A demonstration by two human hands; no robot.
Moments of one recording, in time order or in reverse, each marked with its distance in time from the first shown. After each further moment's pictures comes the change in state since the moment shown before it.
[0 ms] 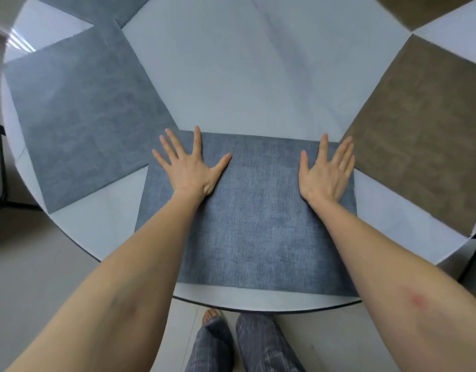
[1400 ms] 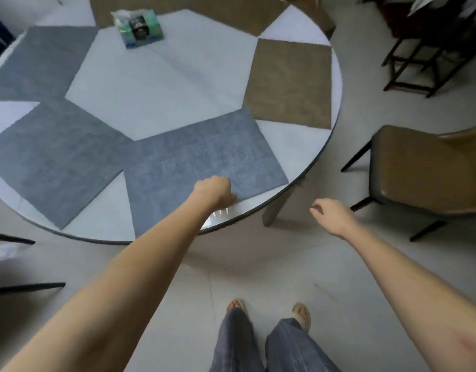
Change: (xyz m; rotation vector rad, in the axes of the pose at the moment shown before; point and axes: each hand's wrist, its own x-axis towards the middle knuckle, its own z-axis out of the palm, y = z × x) left_hand -0.224 0.029 -0.094 0.374 -0.475 0.677; right_hand -0.291 0.173 -0.078 0.144 -0.334 0.096
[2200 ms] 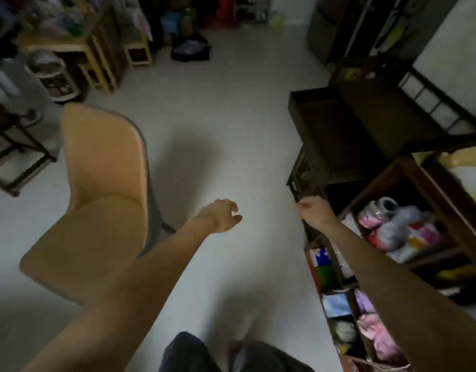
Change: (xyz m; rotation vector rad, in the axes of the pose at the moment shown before) left_hand -0.143 0.817 0.101 0.633 -0.220 1.327; right_hand -0.434 0.548 -0.050 0.966 0.766 1.391
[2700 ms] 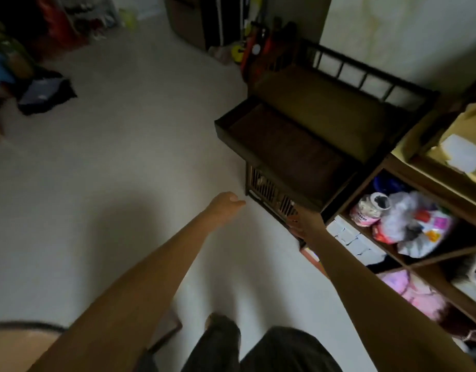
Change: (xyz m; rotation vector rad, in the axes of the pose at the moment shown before) left_hand 0.313 0.085 -0.147 -0.393 -0.265 0.210; right_hand 0.192 -0.043 -0.023 1.246 0.421 0.712
